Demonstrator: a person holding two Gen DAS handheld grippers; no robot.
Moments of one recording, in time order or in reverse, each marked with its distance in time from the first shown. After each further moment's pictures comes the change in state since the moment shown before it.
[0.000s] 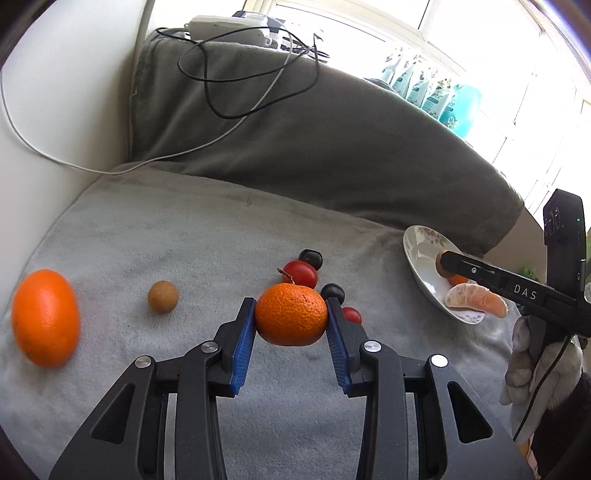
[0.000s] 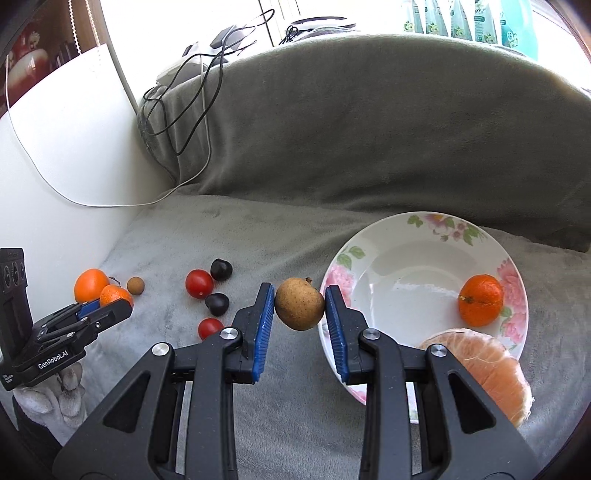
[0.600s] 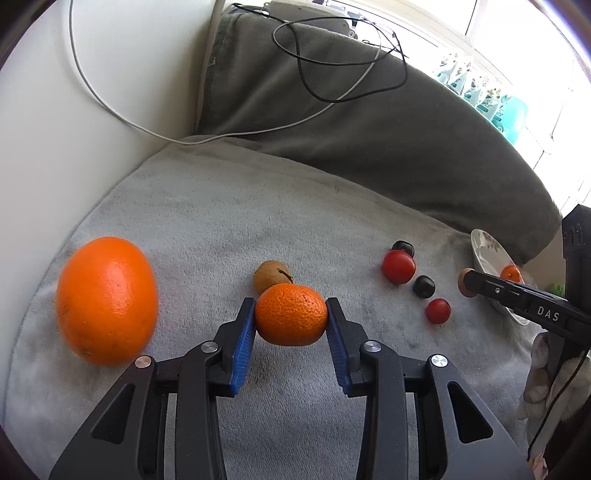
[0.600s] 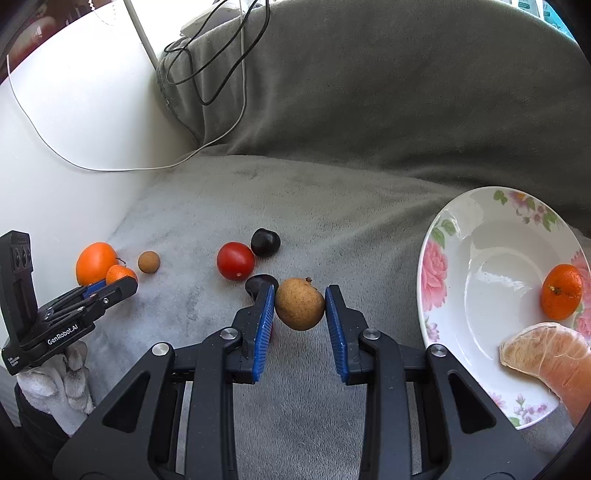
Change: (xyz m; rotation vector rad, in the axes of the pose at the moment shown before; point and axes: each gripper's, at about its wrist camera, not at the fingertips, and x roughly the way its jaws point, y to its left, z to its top) left arm -0.005 0.069 -0.012 -0.087 0.024 0.132; right arm 0.054 0.052 -0.007 -0.054 0.111 0.082
